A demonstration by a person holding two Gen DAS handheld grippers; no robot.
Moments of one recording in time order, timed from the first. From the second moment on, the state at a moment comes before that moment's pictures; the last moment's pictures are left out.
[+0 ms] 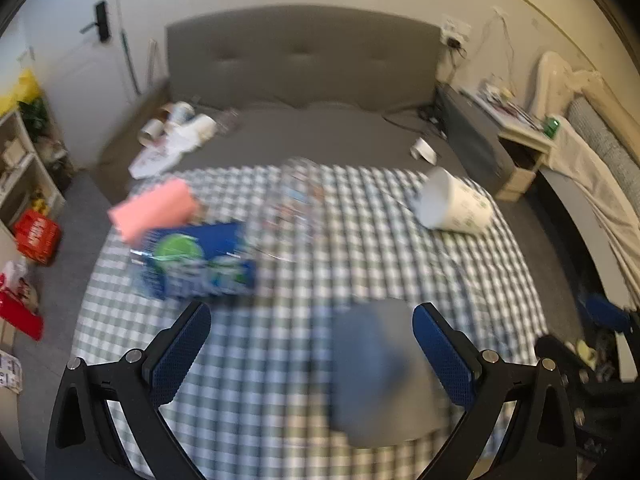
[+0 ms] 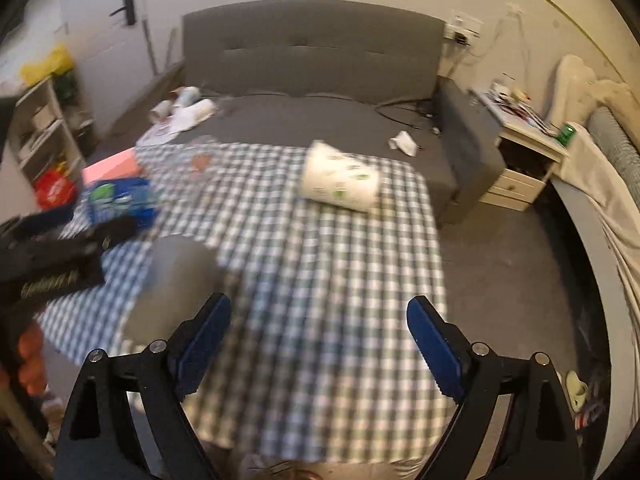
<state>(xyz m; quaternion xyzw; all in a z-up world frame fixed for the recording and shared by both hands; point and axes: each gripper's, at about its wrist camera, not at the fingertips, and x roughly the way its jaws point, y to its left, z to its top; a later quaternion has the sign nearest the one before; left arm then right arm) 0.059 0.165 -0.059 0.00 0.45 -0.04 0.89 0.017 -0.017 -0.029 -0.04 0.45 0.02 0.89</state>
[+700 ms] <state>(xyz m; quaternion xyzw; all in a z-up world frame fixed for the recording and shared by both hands) 0.105 0.146 -0.132 -0.11 0.61 -0.10 0.78 0.054 -0.048 -0.054 -0.07 0.45 -0.02 0.89</state>
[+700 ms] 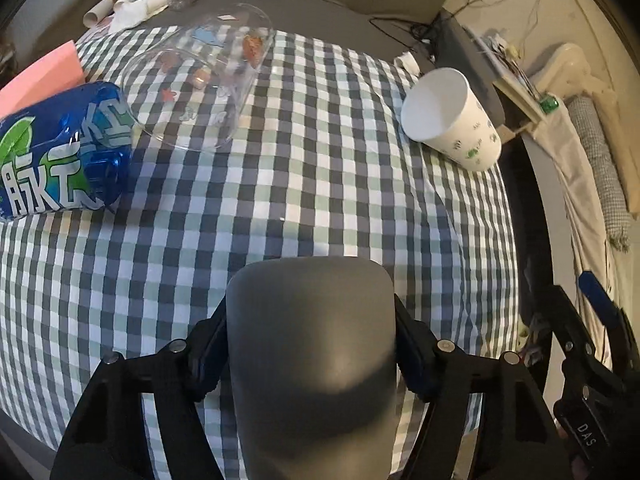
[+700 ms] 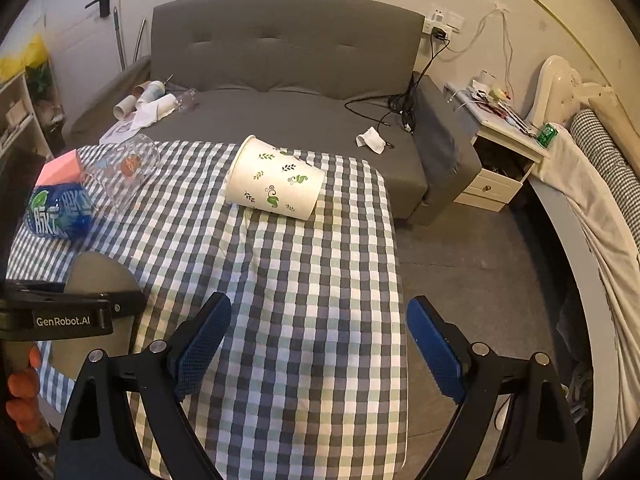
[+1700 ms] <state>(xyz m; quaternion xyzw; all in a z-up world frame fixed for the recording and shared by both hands) 0.128 0.107 -0.079 0.00 0.30 -0.12 0.95 0.049 -0.041 -0.054 -0.07 0.45 -0.02 0.89</state>
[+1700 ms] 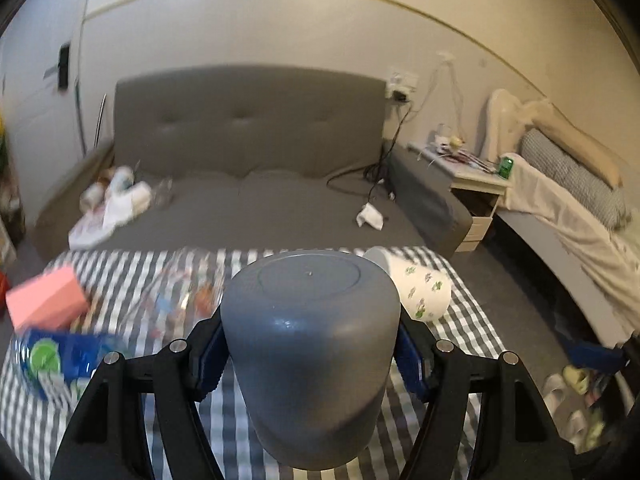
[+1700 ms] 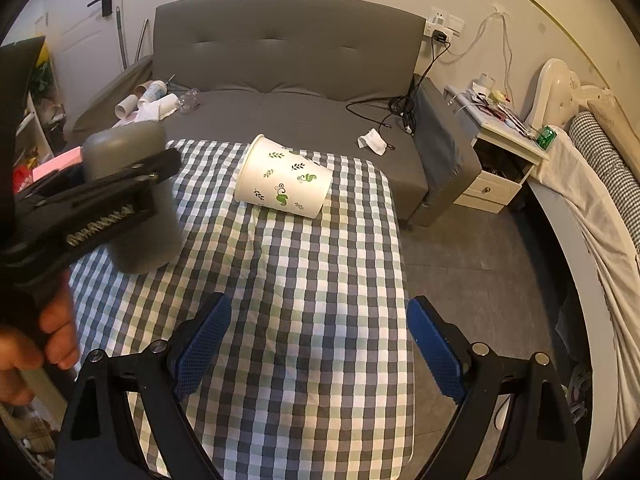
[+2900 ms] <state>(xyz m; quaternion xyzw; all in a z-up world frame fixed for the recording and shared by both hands) 0.054 0.109 -0.079 0.10 0.31 -0.13 0.94 0.024 -0.064 -0.010 0.02 0.36 -0.01 0.93</state>
